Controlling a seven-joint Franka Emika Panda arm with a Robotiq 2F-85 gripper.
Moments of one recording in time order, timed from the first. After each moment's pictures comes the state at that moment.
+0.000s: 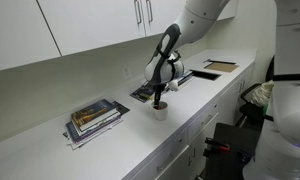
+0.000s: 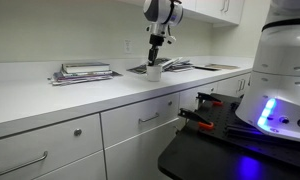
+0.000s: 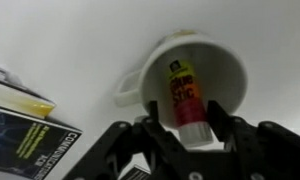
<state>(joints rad) -0.14 0.18 -0.19 -2.40 0.28 2.78 -0.96</state>
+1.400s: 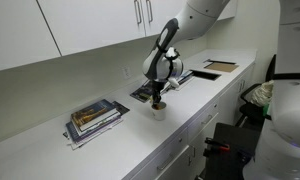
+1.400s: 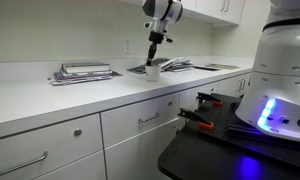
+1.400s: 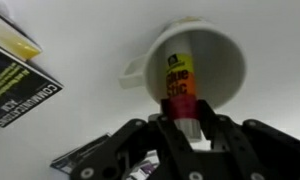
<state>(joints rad) -0.20 0.14 -0.12 -2.39 0.46 2.76 -1.41</state>
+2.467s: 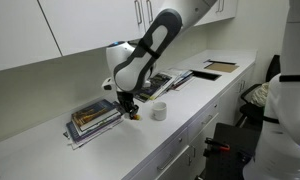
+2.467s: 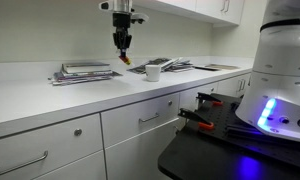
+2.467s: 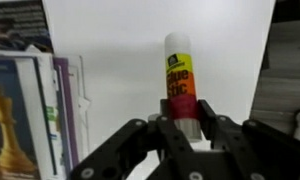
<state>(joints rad) 0.02 0.10 0.05 -2.26 -0.13 2.49 -1.13</state>
